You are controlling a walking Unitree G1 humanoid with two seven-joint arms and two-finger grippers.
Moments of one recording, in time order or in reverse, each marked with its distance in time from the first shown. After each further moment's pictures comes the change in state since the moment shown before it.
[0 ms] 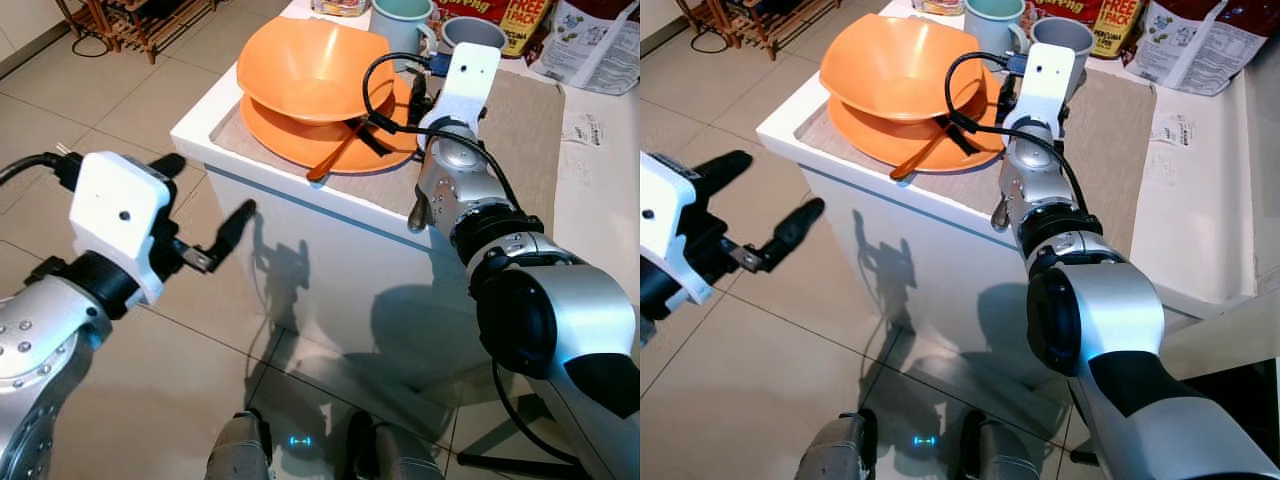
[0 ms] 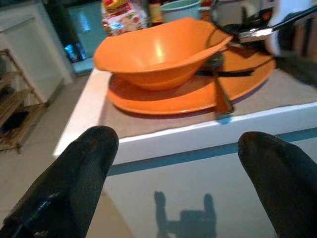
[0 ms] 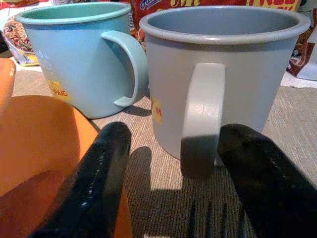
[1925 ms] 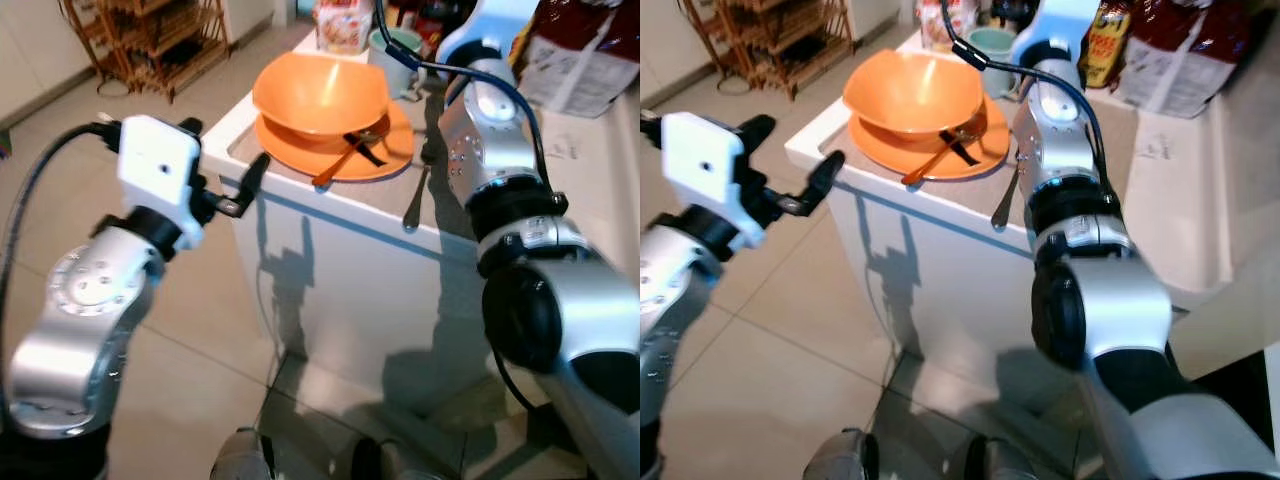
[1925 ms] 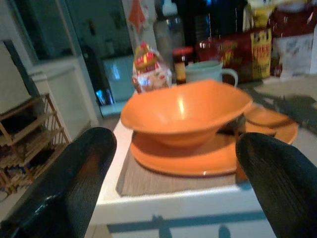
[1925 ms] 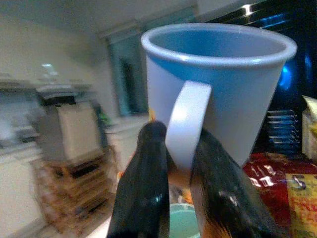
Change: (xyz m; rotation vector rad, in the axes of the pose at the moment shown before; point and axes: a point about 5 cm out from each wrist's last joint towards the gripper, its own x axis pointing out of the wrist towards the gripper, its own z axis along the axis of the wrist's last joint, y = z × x) left arm 0.061 0.006 -0.015 -0.055 -0.131 0.106; right arm -0.014 -0.002 0.081 0.138 -0.466 0.288
